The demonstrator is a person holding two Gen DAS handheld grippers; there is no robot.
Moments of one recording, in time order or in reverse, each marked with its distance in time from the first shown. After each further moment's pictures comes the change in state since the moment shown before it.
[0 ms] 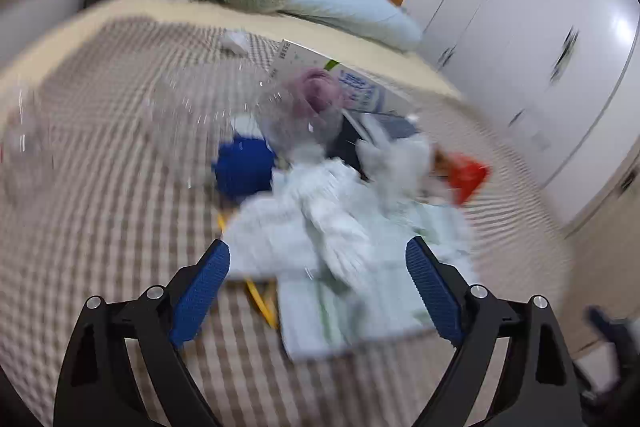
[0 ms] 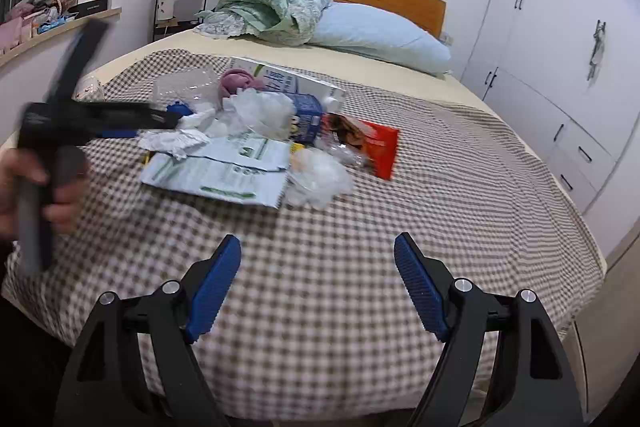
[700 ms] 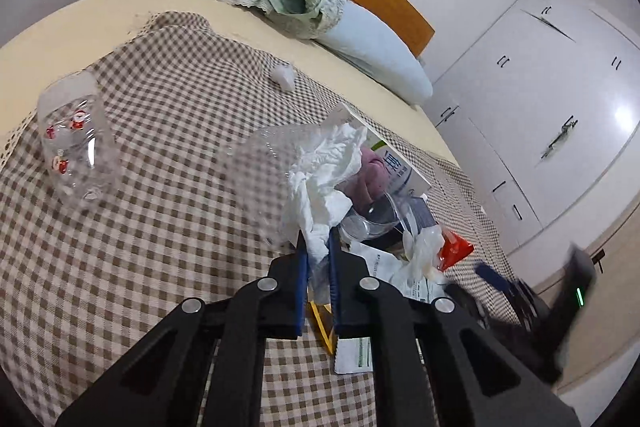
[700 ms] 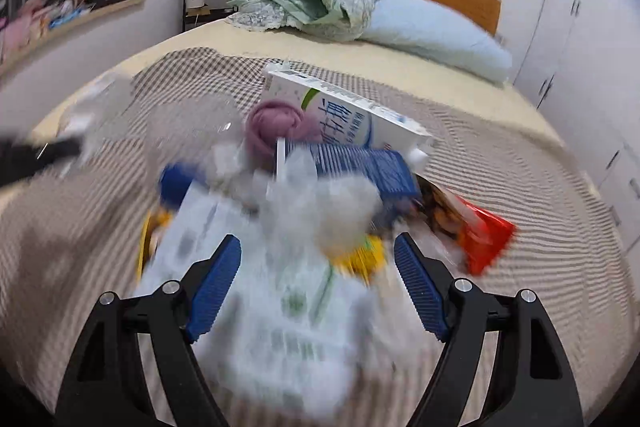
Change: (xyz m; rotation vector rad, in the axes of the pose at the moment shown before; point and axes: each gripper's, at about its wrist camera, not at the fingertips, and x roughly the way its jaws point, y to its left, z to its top) left arm -0.058 0.112 0.026 -0.272 -0.079 -0.157; right arm 0.142 0.043 0.121 -0.041 0.062 0.157
